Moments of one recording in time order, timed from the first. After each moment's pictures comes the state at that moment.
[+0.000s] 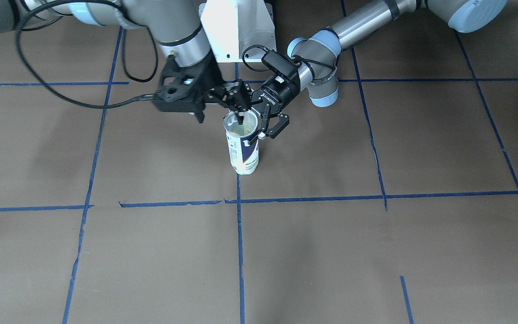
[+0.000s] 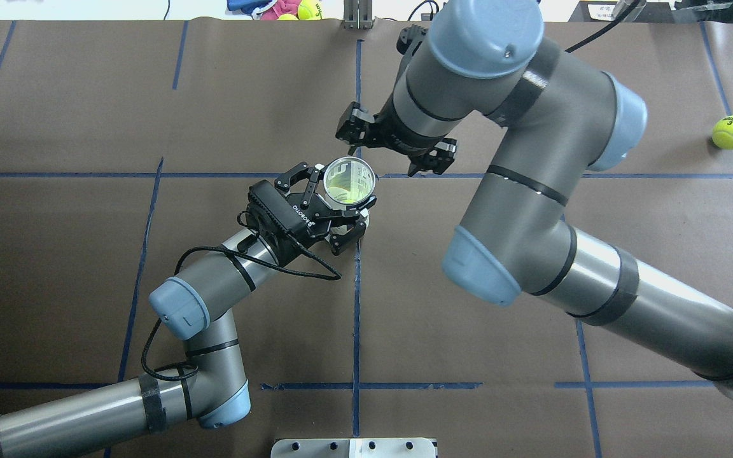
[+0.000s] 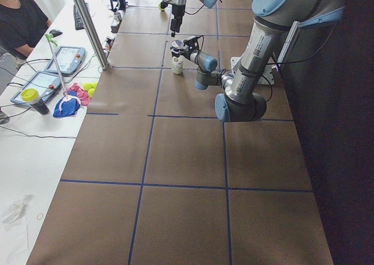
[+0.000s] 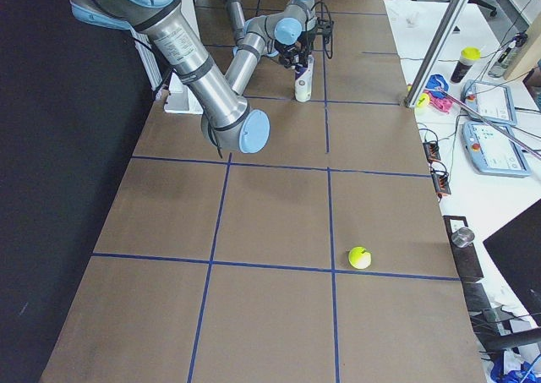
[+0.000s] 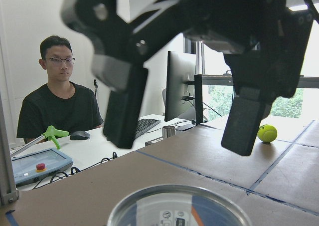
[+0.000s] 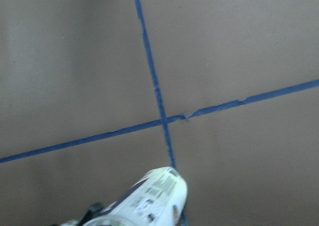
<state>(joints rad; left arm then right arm) -0.35 -2.20 -1.28 -3.28 -1.13 -0.30 0.72 -0.84 1.80 -1.60 2.00 1.39</state>
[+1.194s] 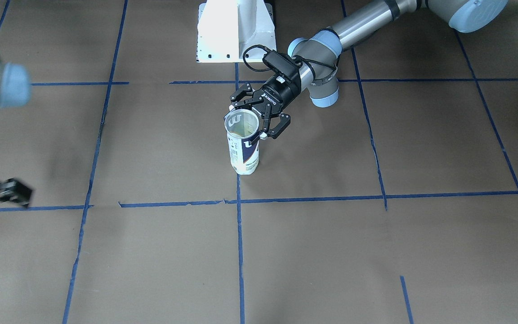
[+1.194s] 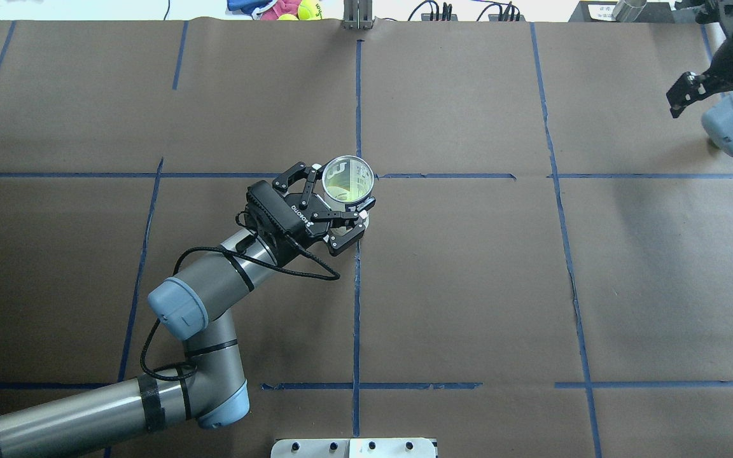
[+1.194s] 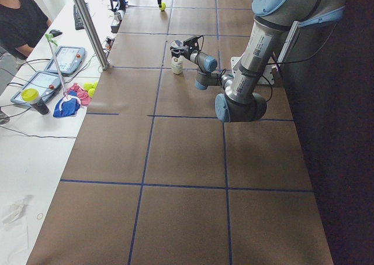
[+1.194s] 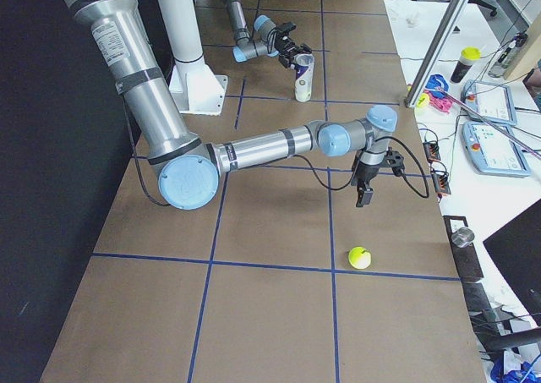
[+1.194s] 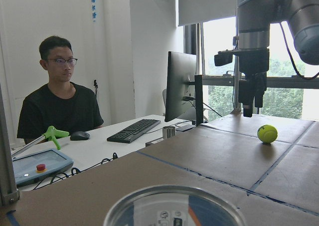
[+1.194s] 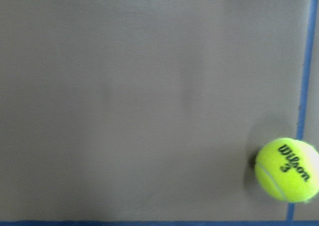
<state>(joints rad) -0.35 -2.20 -1.28 -3.28 -1.13 -0.31 1.25 -1.16 1.28 -1.48 2.12 0.27</state>
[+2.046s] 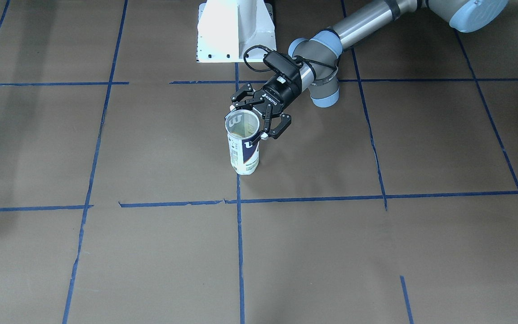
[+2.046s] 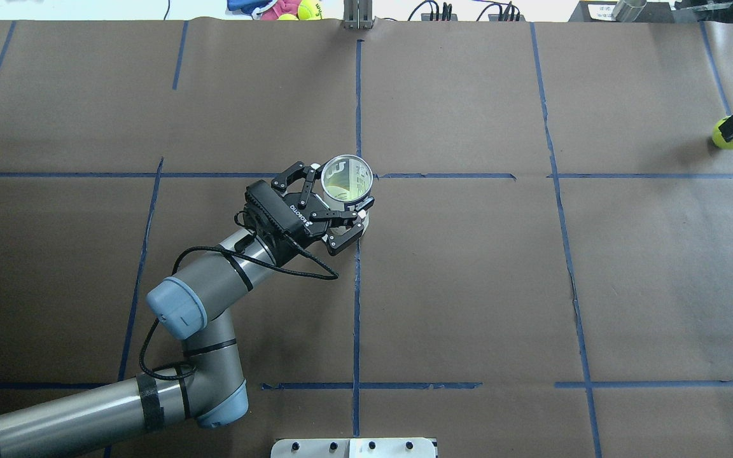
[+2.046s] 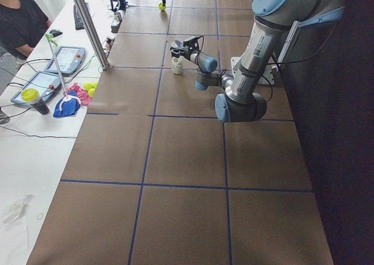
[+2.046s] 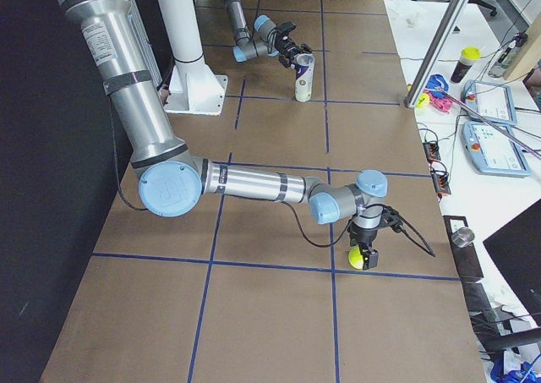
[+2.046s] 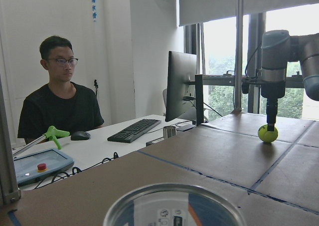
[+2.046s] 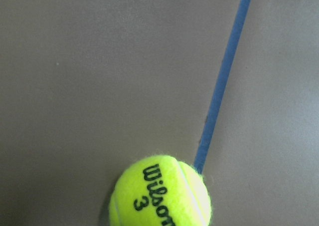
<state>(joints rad) -0.36 -2.20 -1.28 -3.28 -1.13 -0.31 1.27 -1.22 1.05 -1.13 2.00 0.09</state>
